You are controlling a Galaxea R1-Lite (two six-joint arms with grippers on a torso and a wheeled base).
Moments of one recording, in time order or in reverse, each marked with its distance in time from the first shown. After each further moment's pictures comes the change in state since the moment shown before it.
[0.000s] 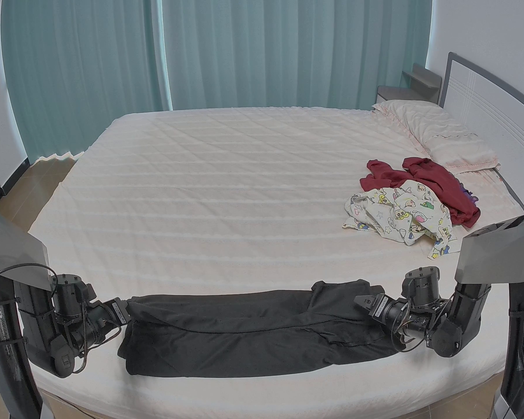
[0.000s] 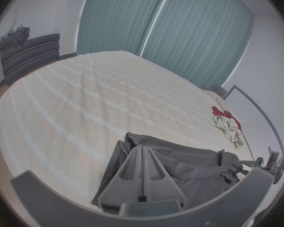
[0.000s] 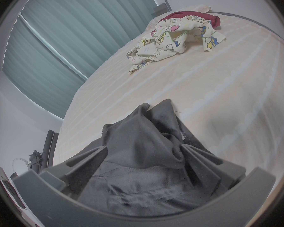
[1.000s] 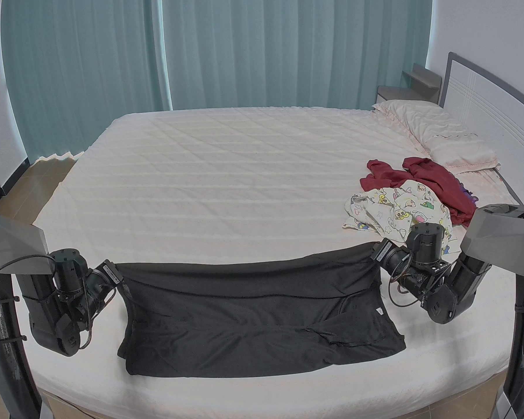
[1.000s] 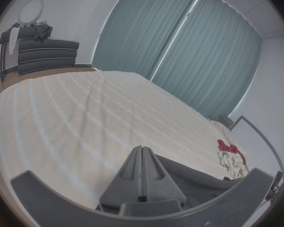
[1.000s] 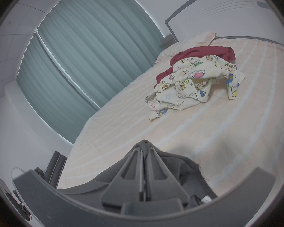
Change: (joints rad) left arm 0.023 0.000 -0.211 0.000 0.151 -0.143; right arm -0.056 -0.026 -0.285 -0.010 -0.088 -0.038
